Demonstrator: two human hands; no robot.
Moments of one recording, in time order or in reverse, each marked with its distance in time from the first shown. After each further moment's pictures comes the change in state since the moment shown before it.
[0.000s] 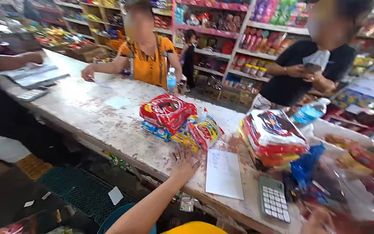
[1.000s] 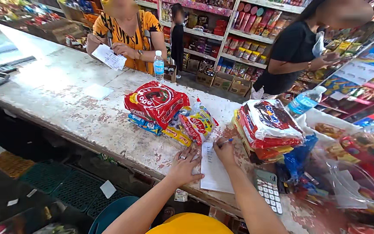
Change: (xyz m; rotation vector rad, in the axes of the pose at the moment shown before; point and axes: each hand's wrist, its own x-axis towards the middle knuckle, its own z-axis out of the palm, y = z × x) left_hand 0.000 0.000 -0.003 0.049 -0.360 0.384; right_hand 0.052 -0.072 0.255 -0.293 -0.743 -0.143
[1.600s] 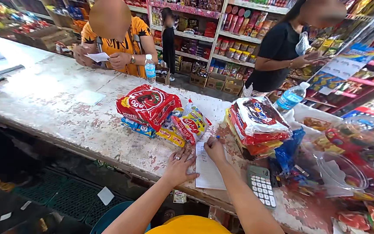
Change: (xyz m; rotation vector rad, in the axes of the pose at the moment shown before) left_hand 0.001 0.000 0.002 0.050 0.015 0.000; right_hand -0.003 -0.017 -0.005 -0.014 -0.145 0.091
